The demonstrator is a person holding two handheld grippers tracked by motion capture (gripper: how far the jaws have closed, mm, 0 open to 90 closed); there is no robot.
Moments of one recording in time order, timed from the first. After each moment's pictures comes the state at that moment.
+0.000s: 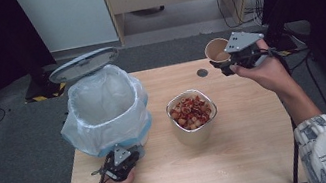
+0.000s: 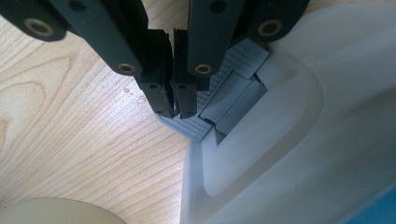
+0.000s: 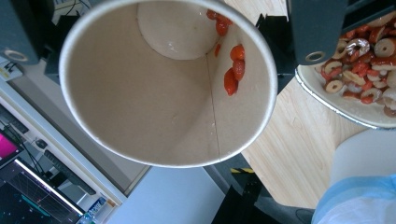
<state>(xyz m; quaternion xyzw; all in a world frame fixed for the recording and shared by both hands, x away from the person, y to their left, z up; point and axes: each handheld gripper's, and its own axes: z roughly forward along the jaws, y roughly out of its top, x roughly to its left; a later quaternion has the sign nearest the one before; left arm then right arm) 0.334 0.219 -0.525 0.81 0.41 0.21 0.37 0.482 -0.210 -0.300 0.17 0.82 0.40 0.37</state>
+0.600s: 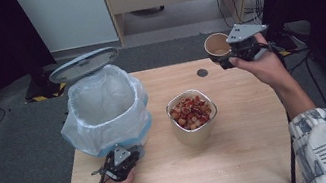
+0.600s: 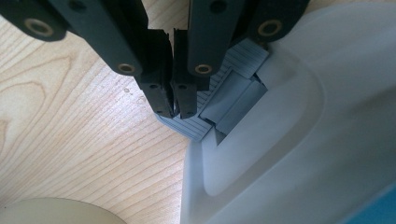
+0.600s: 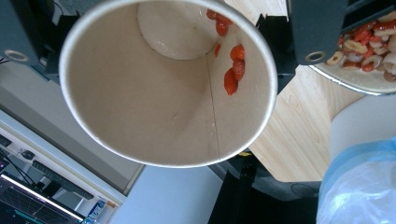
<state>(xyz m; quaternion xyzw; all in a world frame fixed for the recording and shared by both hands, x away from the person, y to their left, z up) 0.333 0.219 -0.525 0.81 0.41 0.21 0.37 0.501 -0.215 -0.298 0.21 0.81 0.44 0.34</state>
